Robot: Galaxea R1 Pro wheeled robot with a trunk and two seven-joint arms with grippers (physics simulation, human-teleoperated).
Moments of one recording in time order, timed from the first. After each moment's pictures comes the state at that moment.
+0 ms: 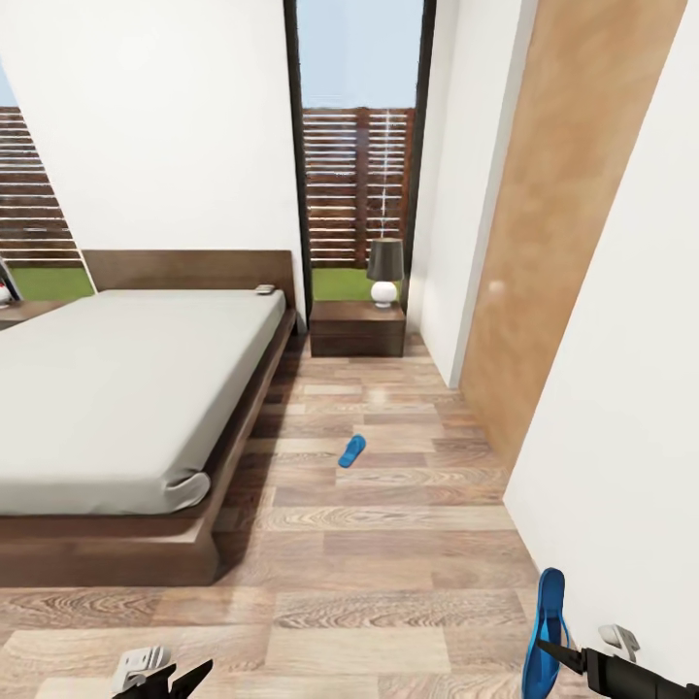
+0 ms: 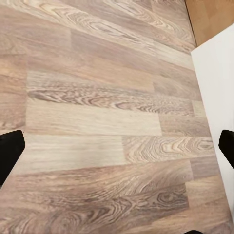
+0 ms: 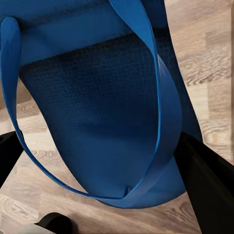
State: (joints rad) left arm 0.01 0.18 0.27 -1.03 0.25 0.32 -0.77; right arm -0.43 -0.39 -0.79 -0.30 0.38 0.21 1.18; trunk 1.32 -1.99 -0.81
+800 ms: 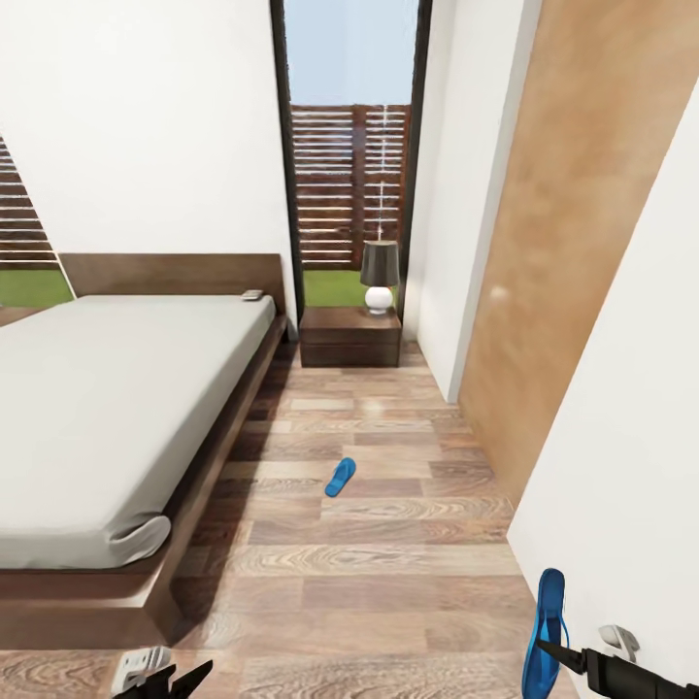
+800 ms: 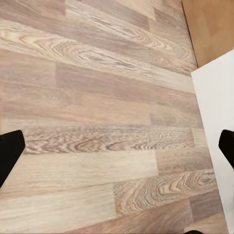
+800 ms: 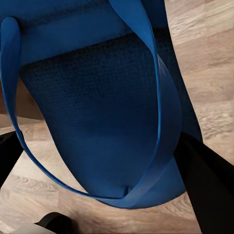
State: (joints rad) left arm 0.01 0.18 0.27 -1.03 0.25 0.32 -0.77; right arm -0.43 -0.39 -0.79 -0.30 0.38 0.21 1.18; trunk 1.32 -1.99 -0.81
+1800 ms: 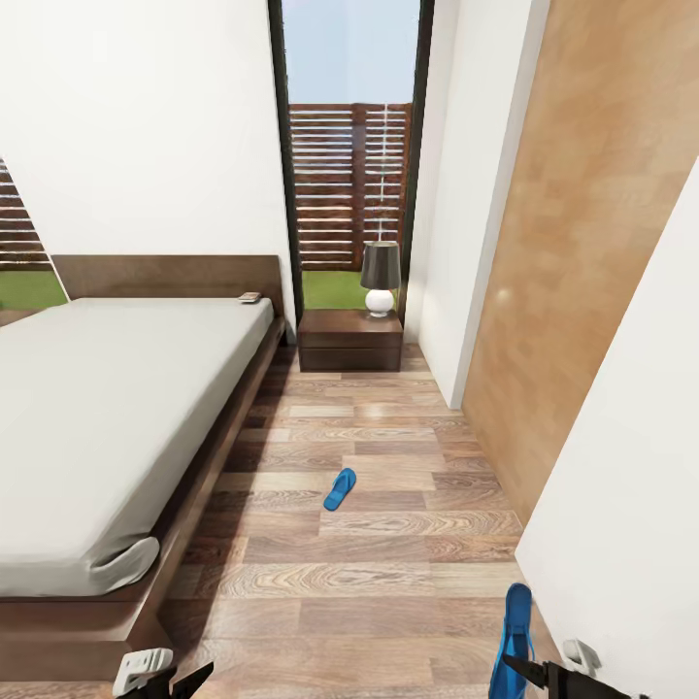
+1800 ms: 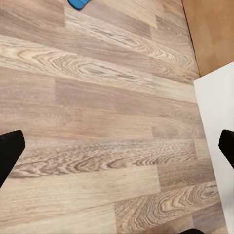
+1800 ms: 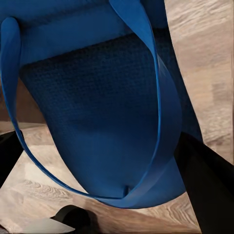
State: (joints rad) left arm 0.01 0.18 0.27 -1.02 0.25 0.32 -0.77; right arm -0.43 -0.30 -0.78 -0.23 0.39 0.21 1.08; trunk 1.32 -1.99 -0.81
